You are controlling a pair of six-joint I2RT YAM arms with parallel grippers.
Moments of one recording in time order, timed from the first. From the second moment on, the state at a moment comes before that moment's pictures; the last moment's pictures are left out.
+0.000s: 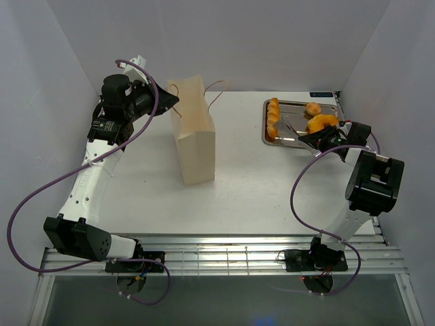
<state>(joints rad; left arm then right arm) -0.20 1.36 1.51 -0.38 0.38 -0.53 -0.33 1.81 1.00 0.11 -0.99 0.90</state>
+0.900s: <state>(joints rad) -0.20 1.36 1.51 -0.38 0.39 -0.54 -0.33 1.79 1.00 0.01 -0.94 0.78</state>
